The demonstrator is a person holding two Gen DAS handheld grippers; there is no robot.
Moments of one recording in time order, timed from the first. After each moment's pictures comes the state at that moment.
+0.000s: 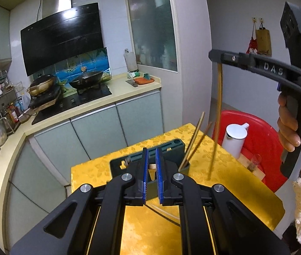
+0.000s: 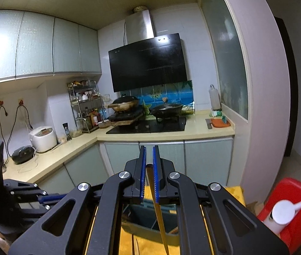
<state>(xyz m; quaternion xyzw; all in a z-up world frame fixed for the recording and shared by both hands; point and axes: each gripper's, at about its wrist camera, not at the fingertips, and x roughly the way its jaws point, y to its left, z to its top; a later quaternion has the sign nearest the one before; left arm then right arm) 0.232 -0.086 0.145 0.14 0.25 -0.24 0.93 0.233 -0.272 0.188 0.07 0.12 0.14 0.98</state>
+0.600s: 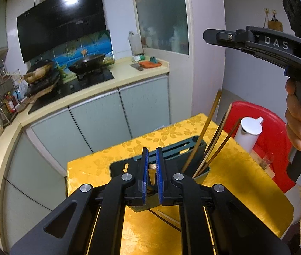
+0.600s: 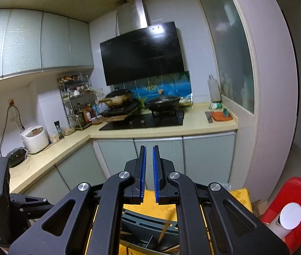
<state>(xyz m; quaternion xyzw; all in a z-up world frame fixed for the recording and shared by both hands) 0.312 -0.102 0.102 0.14 0.31 -0.22 0.92 0.321 -0.269 0.158 0.08 0.16 0.12 0.98</state>
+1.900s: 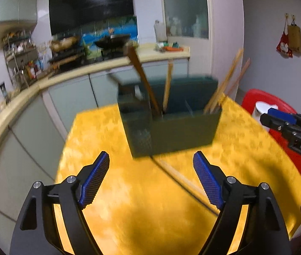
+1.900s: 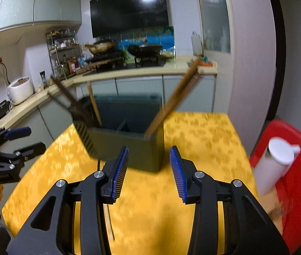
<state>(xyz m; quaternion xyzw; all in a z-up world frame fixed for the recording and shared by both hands) 0.221 -0.058 -0.024 0.09 0.32 -0.14 0.93 0.189 -0.278 -0.028 0.04 0.28 0.07 0.96</state>
